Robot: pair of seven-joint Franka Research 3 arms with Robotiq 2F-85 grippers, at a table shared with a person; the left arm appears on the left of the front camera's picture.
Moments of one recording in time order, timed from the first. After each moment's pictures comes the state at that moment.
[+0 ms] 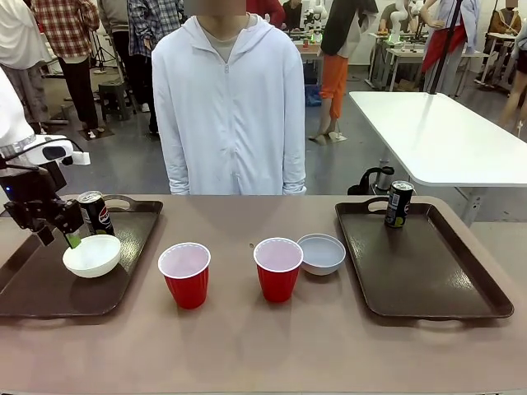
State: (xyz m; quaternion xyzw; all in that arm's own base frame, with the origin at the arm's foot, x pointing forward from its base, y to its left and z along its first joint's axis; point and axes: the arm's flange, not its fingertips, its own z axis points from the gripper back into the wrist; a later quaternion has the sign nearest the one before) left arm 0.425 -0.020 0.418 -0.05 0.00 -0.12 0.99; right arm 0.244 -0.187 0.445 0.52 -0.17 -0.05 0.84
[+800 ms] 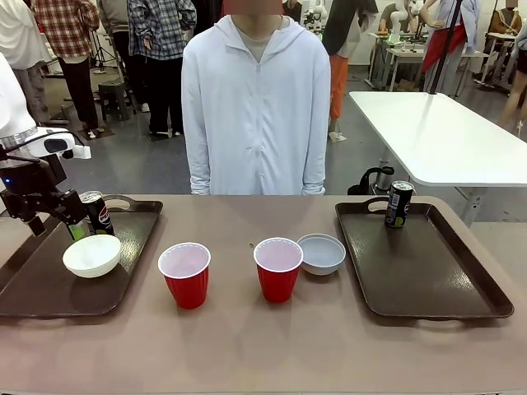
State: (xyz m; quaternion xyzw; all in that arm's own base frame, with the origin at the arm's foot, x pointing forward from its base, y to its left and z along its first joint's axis) left arm 0.429 -0.022 0.427 -0.03 0.00 -0.11 0.99; right arm 0.244 -0.187 0.445 0.52 -0.17 -0.05 0.84
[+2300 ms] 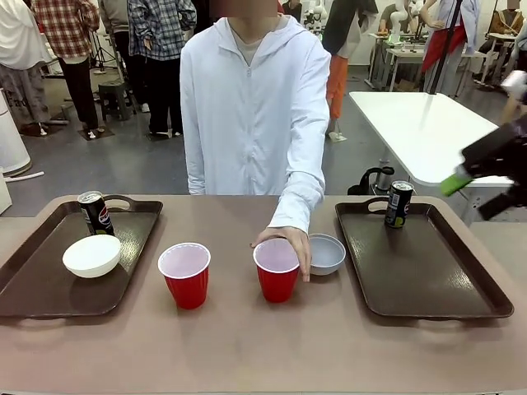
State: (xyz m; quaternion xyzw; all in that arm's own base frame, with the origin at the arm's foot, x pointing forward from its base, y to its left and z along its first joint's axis) left arm 0.432 0.273 0.466 -0.52 -0.10 -0.02 0.85; right arm 0.274 0.043 0.554 0.26 -0.11 0.04 0.96
